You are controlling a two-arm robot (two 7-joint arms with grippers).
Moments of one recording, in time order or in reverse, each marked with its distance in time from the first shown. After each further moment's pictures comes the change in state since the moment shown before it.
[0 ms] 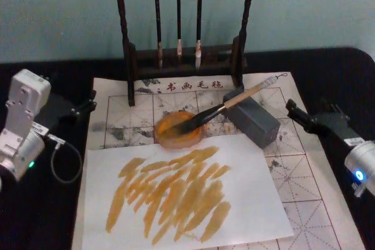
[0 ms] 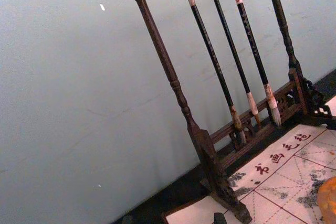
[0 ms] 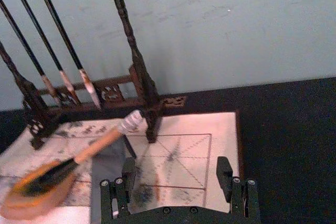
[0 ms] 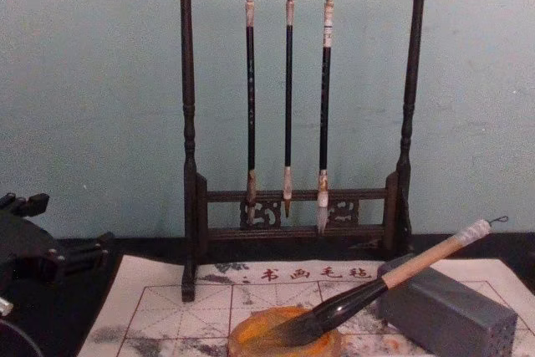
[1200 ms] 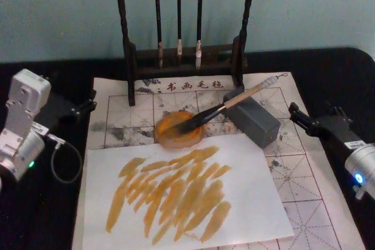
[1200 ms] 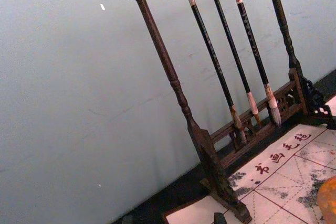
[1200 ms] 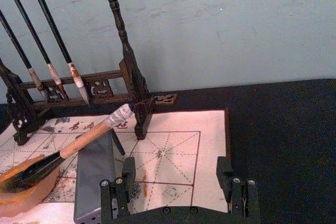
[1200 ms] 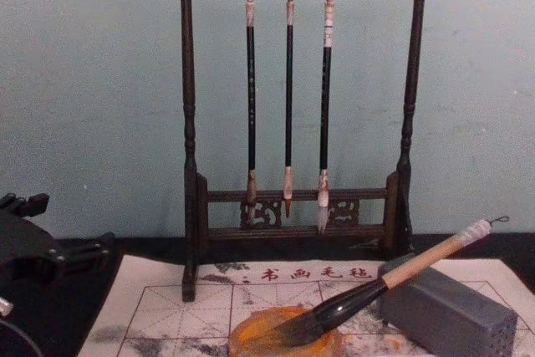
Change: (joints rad) left arm 0.000 0.000 0.000 0.000 0.000 0.000 0.000; right arm -0.006 -0.012 -0.002 0.023 -0.064 -0.024 -0.031
